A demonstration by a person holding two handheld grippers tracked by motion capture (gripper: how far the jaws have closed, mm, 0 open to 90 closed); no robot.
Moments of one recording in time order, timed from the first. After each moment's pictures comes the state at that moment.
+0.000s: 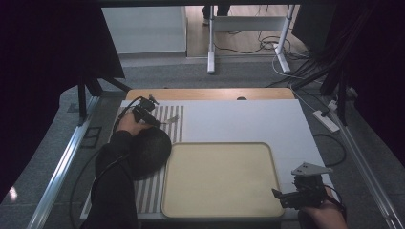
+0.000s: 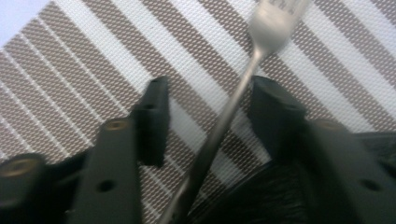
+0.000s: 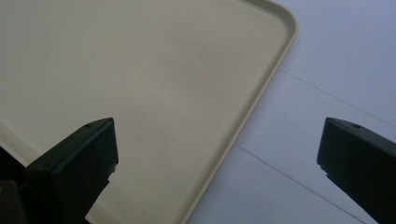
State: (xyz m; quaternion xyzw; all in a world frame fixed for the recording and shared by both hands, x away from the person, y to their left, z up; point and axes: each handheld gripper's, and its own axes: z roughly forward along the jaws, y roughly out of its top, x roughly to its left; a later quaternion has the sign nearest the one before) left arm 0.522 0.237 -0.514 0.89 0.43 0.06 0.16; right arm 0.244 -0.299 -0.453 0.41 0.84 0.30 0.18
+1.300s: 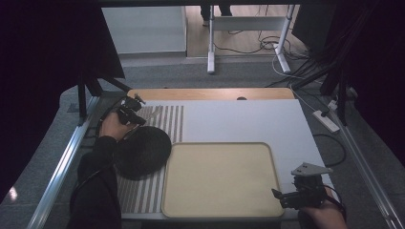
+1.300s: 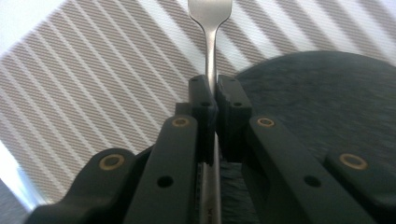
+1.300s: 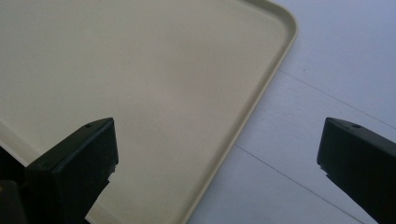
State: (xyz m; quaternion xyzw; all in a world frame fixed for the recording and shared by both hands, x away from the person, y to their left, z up) left arm 0.474 0.265 -0.471 0.88 0.45 0.07 0.16; right arm 0.244 -0.298 -0.453 0.41 0.84 0.30 0.18
